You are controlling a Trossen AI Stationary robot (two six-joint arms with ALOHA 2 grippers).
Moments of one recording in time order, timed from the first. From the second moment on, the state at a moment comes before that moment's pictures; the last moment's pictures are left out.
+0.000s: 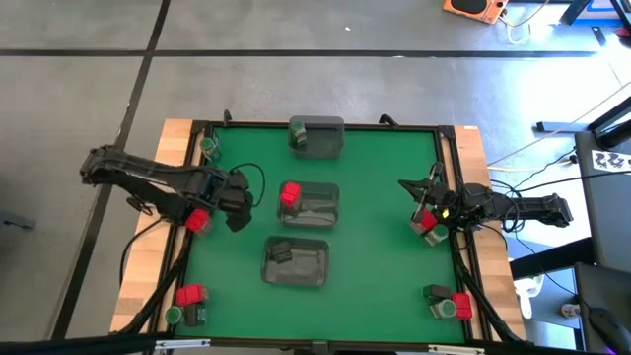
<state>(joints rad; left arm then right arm) -0.17 1.22 1.07 -1.38 -0.35 -0.85 0.04 0.05 0.01 0.11 0.40 -0.29</state>
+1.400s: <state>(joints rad) 0.06 1.22 0.87 -1.50 -0.31 -0.73 0.04 0.05 0.01 0.12 0.40 -0.28</state>
